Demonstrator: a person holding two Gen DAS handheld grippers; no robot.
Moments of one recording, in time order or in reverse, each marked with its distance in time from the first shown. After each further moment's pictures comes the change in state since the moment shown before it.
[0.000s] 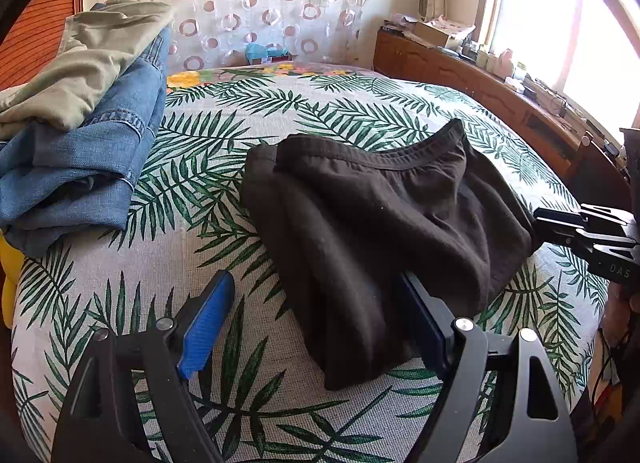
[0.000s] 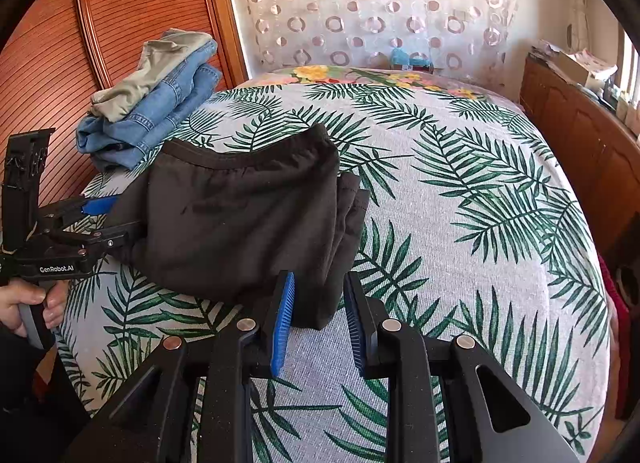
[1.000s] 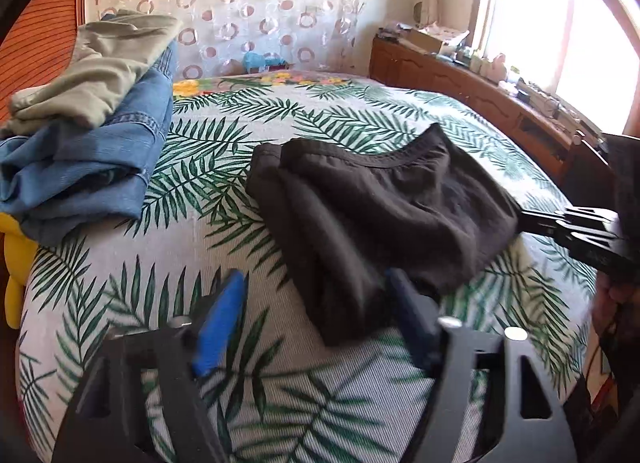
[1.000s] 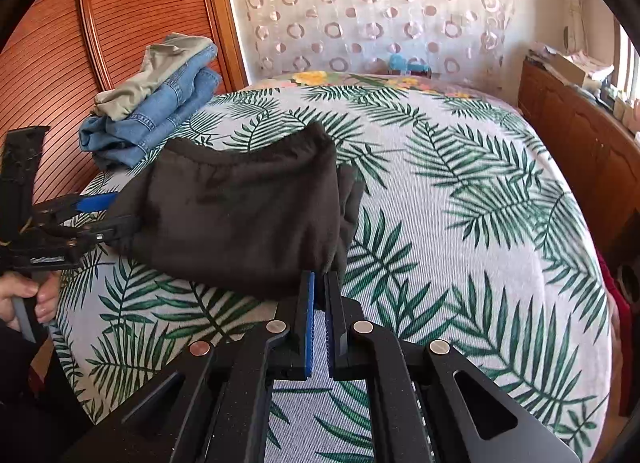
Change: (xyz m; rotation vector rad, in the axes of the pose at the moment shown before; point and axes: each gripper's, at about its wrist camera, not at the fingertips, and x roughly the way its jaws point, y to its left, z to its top) left arm -0.023 0.002 -0.015 0.008 -0.036 -0.019; right arm -0.004 -0.004 -0.018 0.009 -0.027 -0.002
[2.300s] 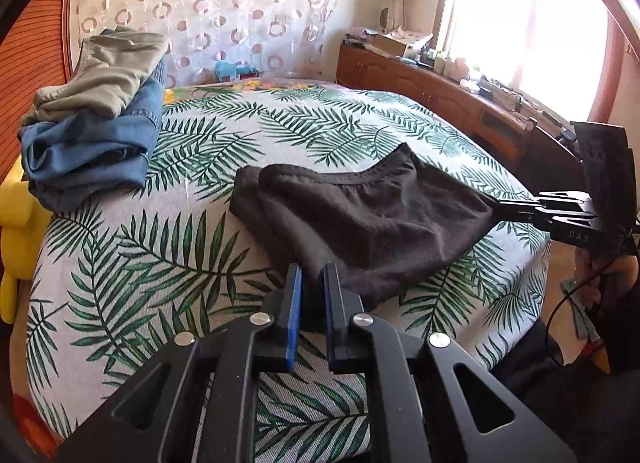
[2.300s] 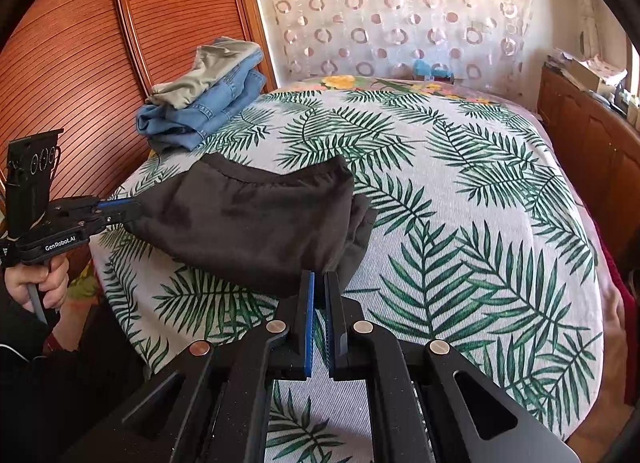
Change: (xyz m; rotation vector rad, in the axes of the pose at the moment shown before) left arm -0.059 -0.016 -0.036 0.040 -0.017 -0.088; right arm -0.073 0.015 -0.040 -0.036 -0.008 0.079
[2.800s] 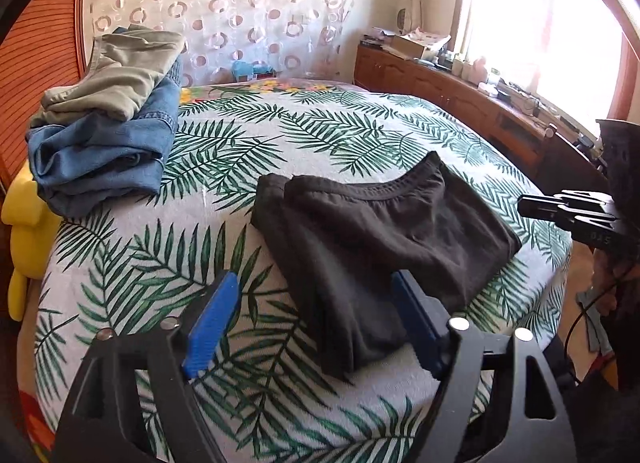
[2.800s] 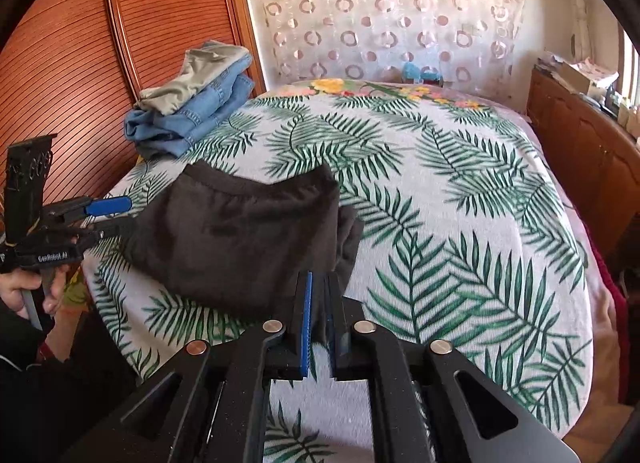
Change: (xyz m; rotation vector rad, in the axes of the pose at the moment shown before) left arm 0.012 0.009 0.012 -0.021 -0.003 0.049; right arm 0.003 0.004 0.015 -0.003 -0.028 -0.050
